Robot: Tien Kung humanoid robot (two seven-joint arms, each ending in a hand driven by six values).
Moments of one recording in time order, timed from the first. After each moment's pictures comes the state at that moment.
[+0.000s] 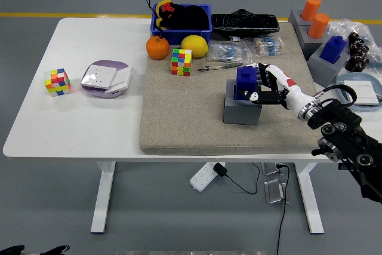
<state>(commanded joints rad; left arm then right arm) -0.26 0.19 -0.12 -0.21 -0.10 -0.02 0.20 0.64 -0.20 0.76 0.81 -1.05 0.04 0.29</state>
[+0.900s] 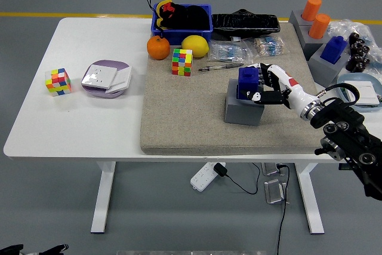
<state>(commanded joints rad) -0.26 0.19 -0.12 -0.21 -0.10 -0.02 0.20 0.65 -0.21 0.76 0.82 -1.05 0.04 0.29</state>
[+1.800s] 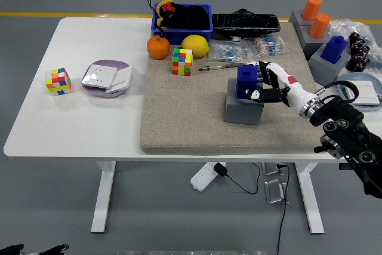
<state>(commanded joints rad) -0.26 0.19 -0.12 -0.21 -0.10 -0.02 0.20 0.66 -0.21 0.76 0.82 -1.06 0.04 0.29</state>
